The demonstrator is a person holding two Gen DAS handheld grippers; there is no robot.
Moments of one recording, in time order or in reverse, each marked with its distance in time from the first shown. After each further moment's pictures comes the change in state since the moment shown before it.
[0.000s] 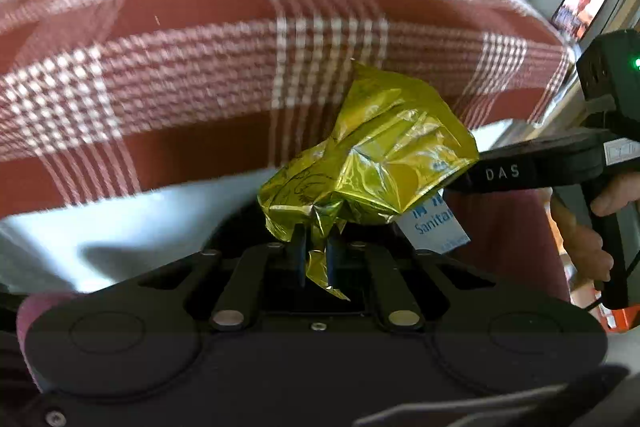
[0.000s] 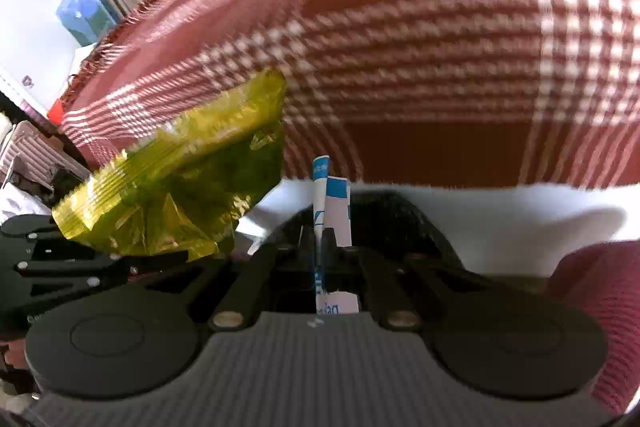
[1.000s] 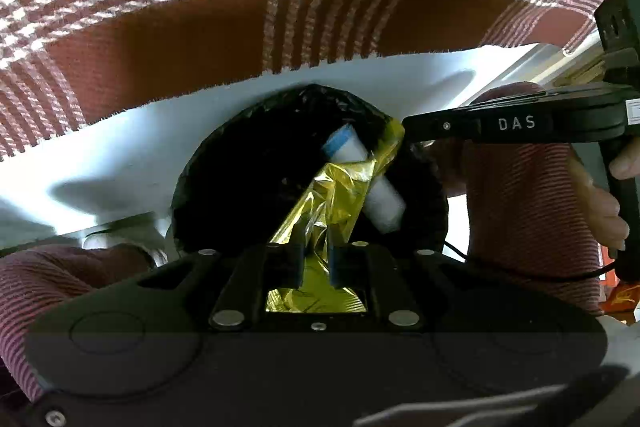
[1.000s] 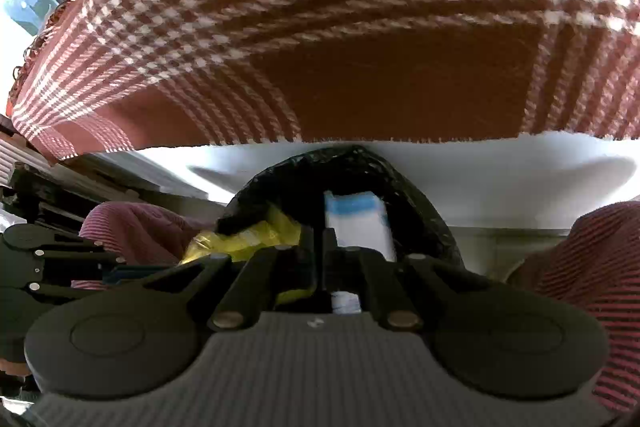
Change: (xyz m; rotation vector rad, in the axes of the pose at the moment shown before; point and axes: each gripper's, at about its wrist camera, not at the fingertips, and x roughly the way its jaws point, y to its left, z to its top) left arm 0.093 0.018 0.001 -0.007 0.296 -0.032; right arm 0.059 -0.034 -0.005 0.088 0.136 -0.046
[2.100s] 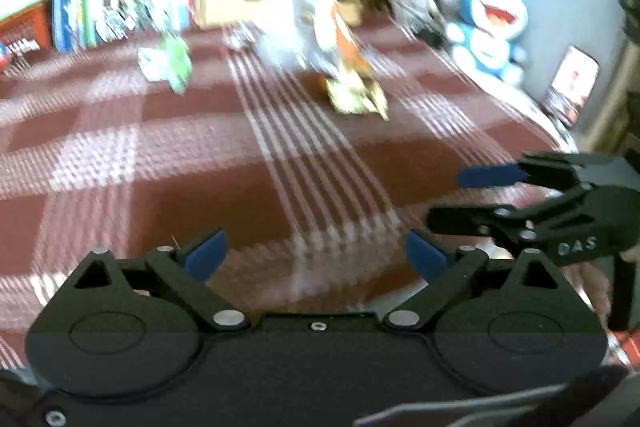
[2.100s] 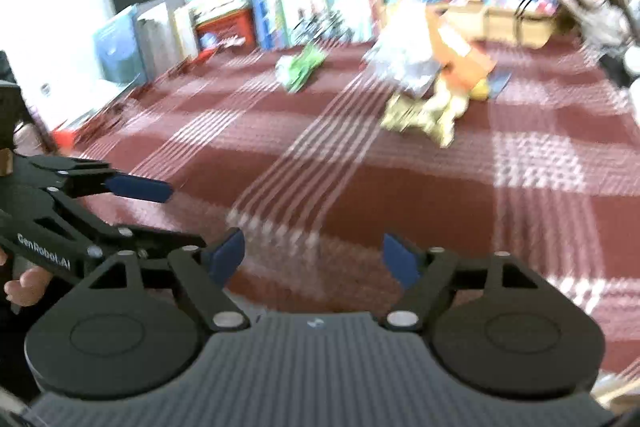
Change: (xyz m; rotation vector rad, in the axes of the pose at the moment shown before) left arm -0.154 -0.008 0.067 0.070 -0.578 0.053; right arm -0.139 0.068 0.042 -0.357 -0.480 -0.064
